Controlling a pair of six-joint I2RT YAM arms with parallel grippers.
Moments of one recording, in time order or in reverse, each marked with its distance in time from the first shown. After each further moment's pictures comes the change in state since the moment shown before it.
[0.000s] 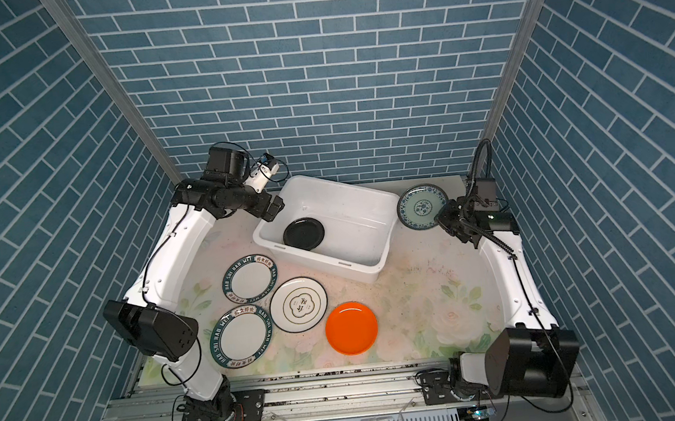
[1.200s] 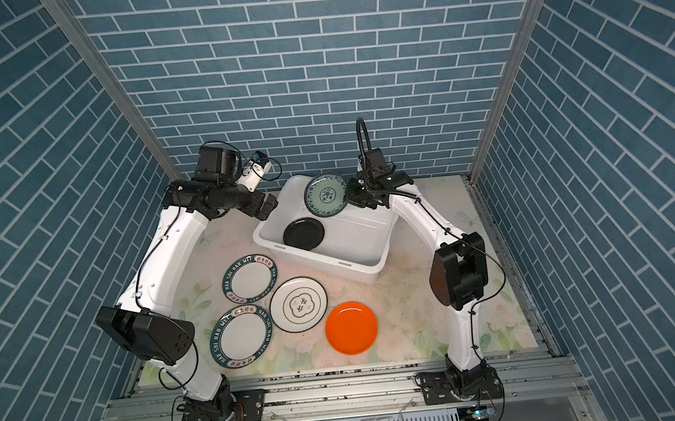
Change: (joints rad) left arm 0.029 -0.025 0.002 0.002 -0.004 0.010; right arm 0.518 0.683 0.670 0.042 -0.029 -0.035
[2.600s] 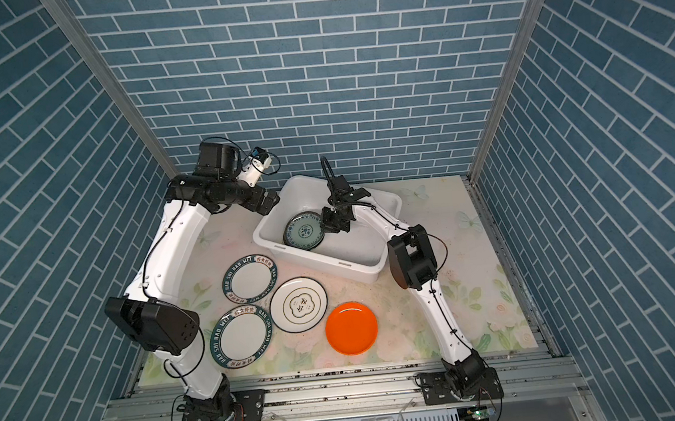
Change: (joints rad) left arm 0.030 0.066 0.061 -0.001 0.071 -0.019; right arm 0.096 0.480 0.335 -0.121 -0.133 -0.010
